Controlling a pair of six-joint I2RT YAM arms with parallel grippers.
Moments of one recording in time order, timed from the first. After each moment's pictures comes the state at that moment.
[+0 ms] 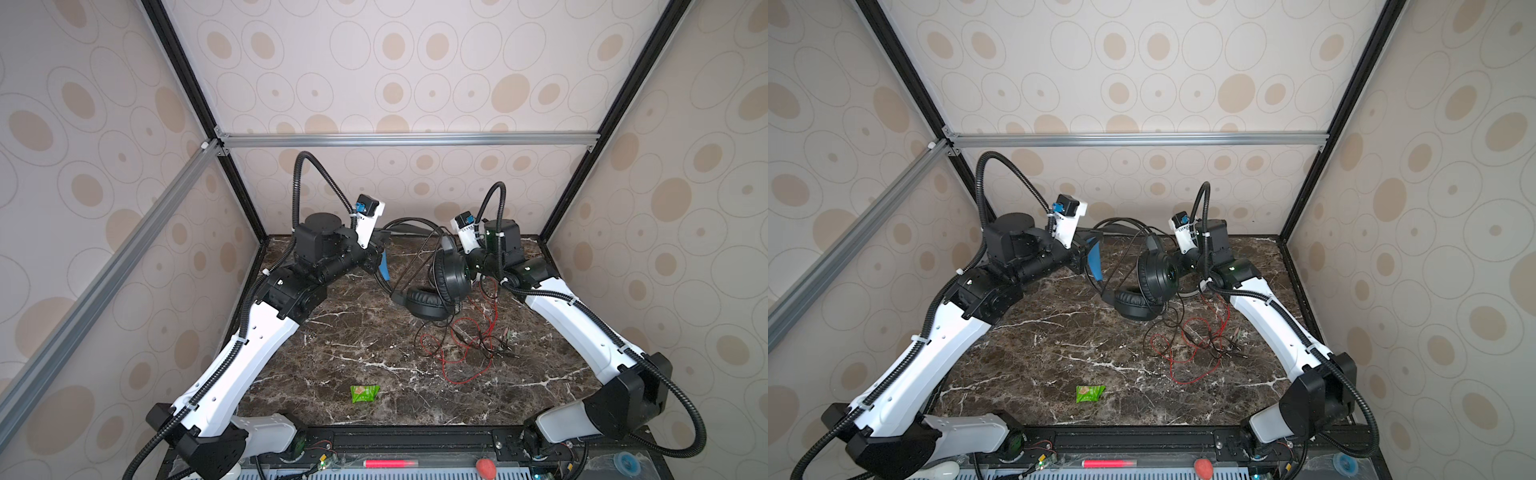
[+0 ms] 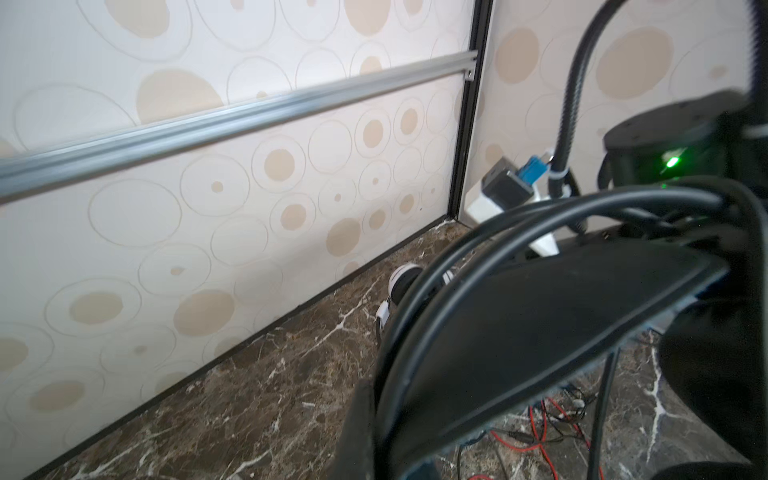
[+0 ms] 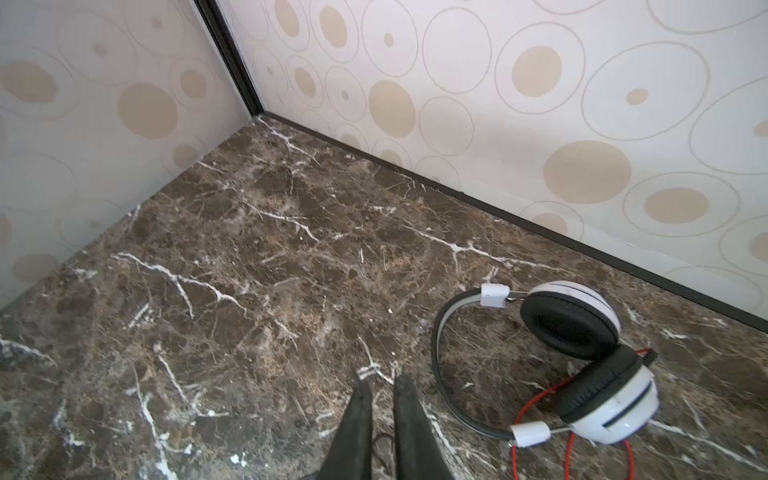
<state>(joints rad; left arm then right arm) -0.57 1.27 1.58 -0.47 0.13 0.05 0.41 1.46 1.40 -0.42 -0.20 0.00</state>
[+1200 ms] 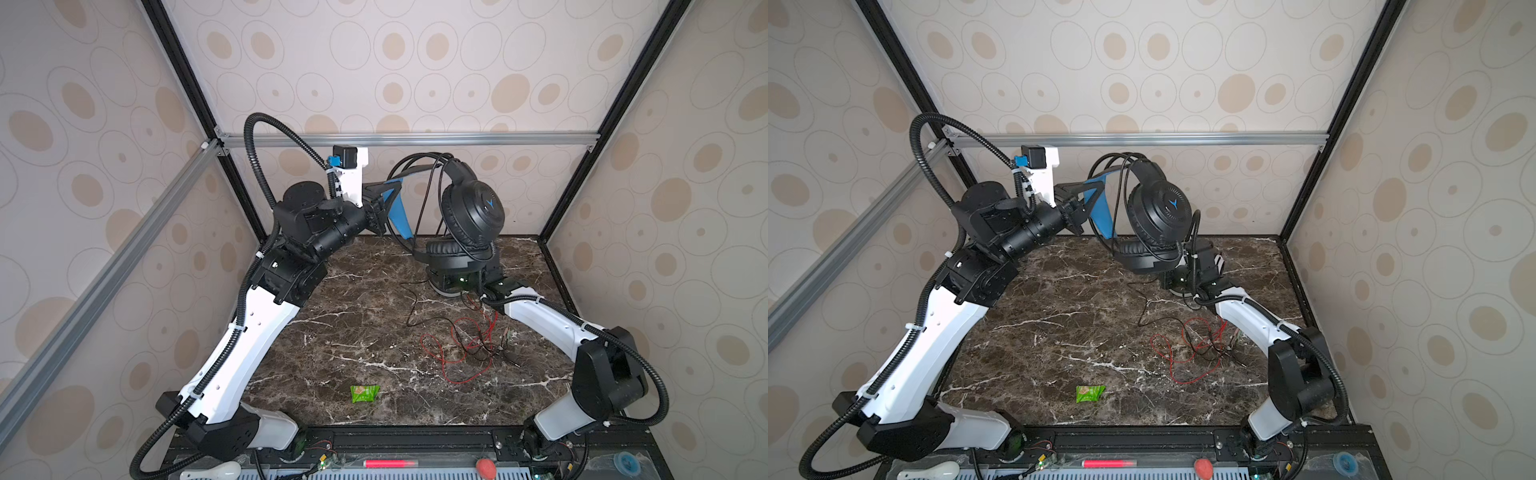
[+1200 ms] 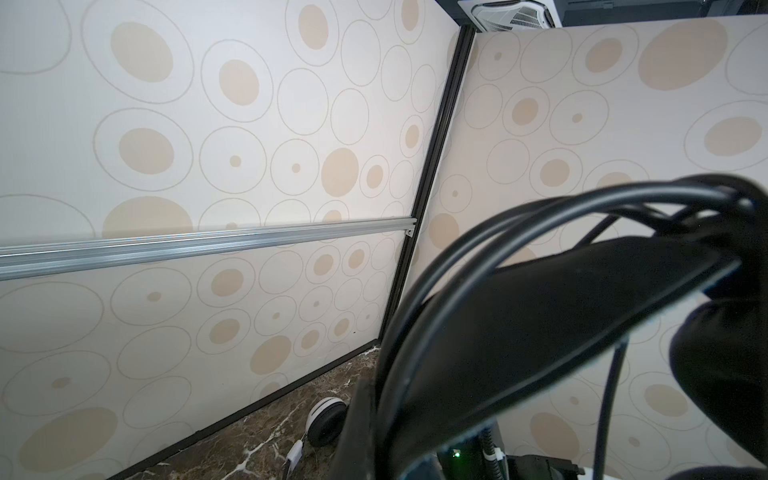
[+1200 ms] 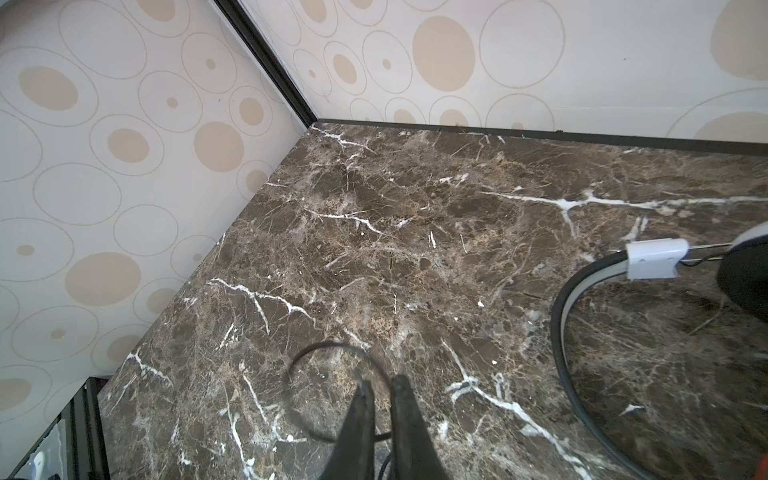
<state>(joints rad) -0.57 1.38 1.81 -0.28 0.20 -0.29 0.42 1.58 1.14 -0.04 -0.39 0.29</state>
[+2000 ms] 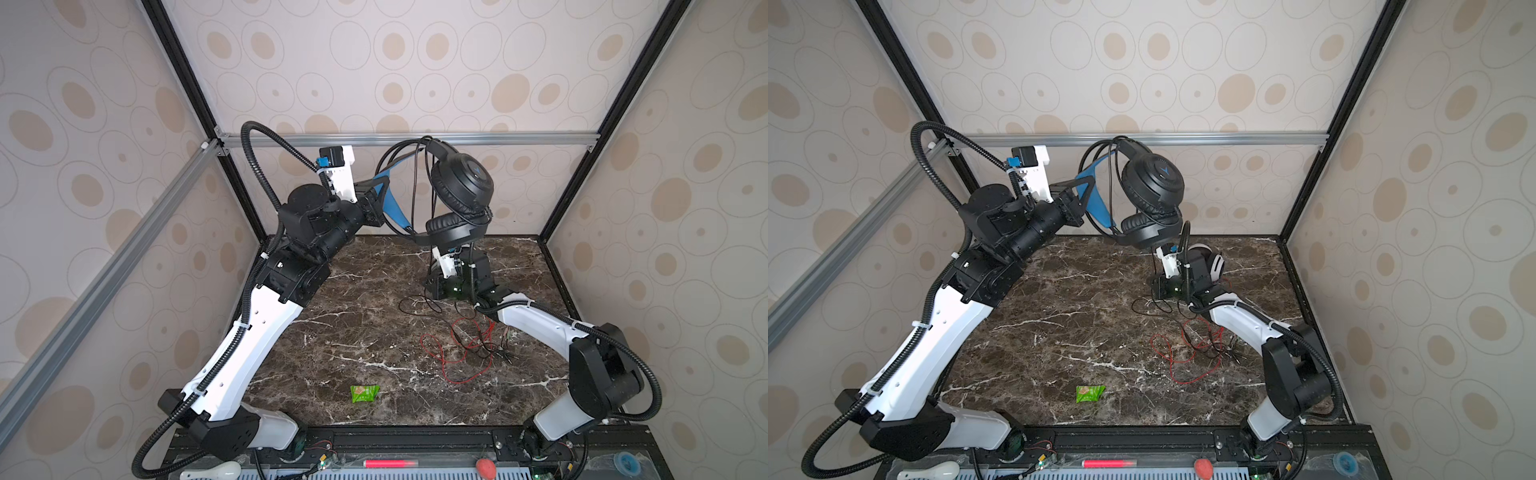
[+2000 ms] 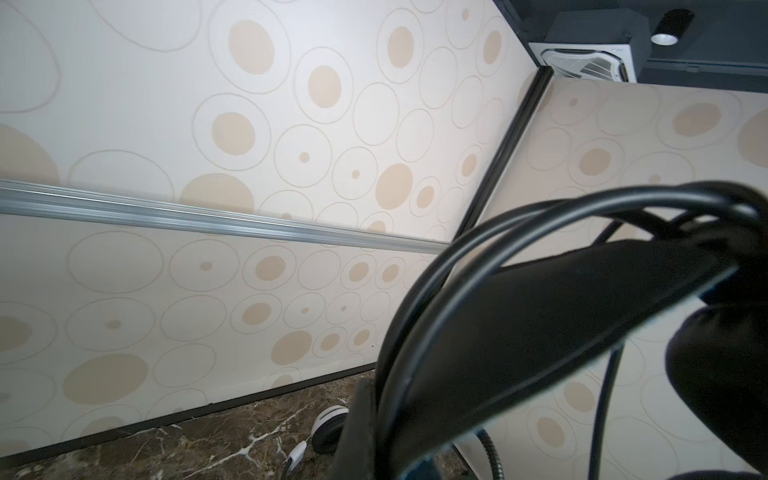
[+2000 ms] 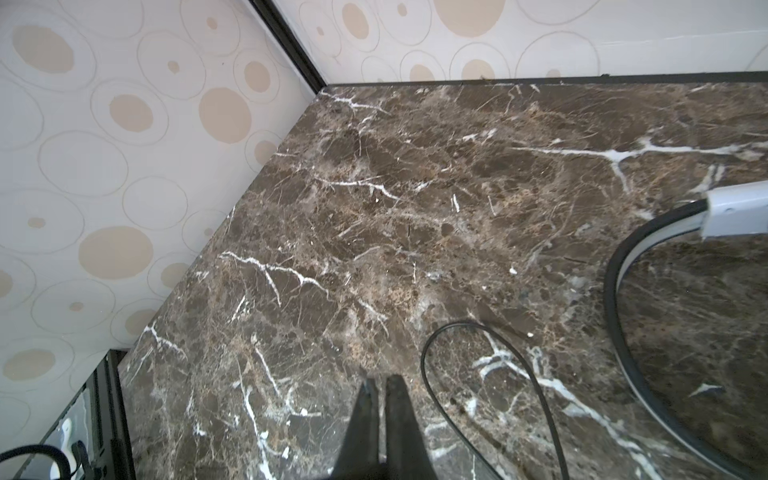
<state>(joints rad) -0.57 1.38 1.76 -0.23 -0.03 -0.43 0.48 1.57 1.06 -0.03 -0.38 0.29</state>
